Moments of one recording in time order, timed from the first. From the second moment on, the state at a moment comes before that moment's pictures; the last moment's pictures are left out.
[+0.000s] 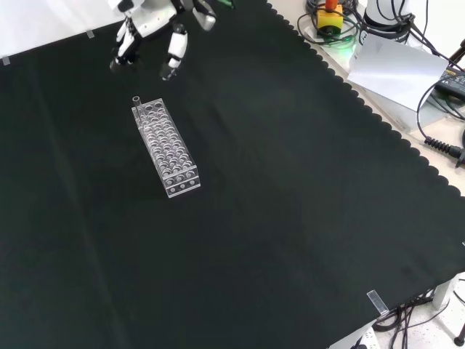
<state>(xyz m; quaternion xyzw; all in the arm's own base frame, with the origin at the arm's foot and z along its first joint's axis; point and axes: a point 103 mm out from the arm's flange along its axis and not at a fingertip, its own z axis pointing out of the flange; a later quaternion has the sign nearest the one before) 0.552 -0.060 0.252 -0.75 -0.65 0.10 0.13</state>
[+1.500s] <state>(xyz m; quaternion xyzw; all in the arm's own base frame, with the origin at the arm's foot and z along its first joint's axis) 0.585 -0.043 0.167 -0.74 -0.64 0.15 0.14</state>
